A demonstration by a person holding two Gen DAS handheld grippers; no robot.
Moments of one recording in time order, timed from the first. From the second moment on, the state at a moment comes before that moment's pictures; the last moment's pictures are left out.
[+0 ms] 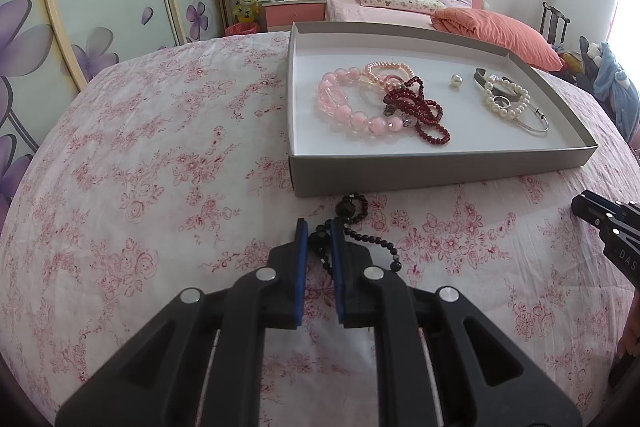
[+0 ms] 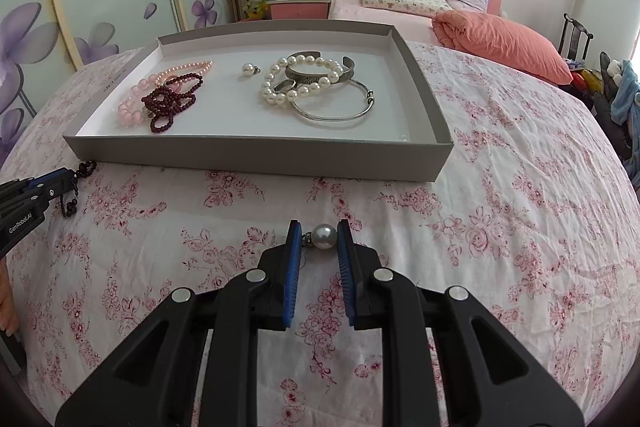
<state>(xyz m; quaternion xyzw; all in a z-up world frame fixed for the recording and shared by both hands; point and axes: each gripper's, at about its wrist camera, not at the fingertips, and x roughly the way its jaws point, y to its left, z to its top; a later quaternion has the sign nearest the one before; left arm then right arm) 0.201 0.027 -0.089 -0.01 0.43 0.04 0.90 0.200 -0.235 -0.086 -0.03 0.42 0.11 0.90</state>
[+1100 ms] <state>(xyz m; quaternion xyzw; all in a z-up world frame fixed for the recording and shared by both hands) 0.150 0.007 0.013 -0.04 0.26 -0.03 0.96 0.154 -0.253 0.011 0.05 0.23 0.15 0.96</state>
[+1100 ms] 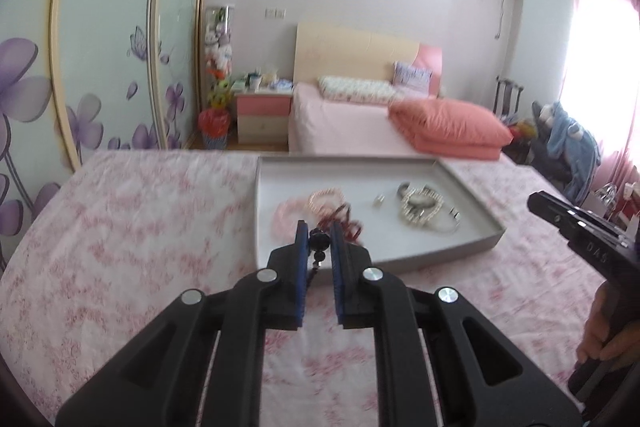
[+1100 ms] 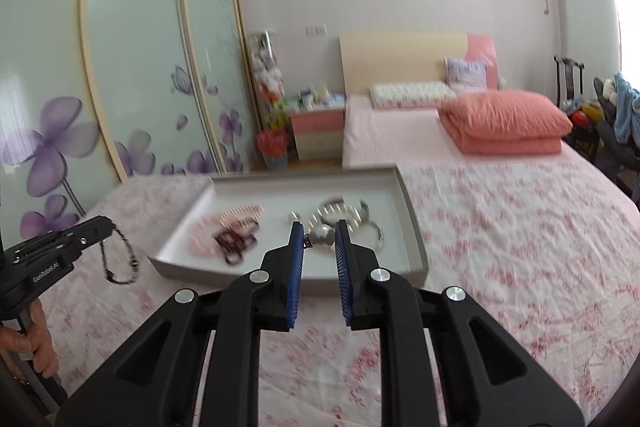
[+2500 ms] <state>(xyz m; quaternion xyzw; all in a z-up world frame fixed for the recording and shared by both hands) 0.262 -0.019 0.022 -0.05 0.24 -0.03 0.97 0.252 -0.223 0.019 0.07 0.18 0.16 0.97</state>
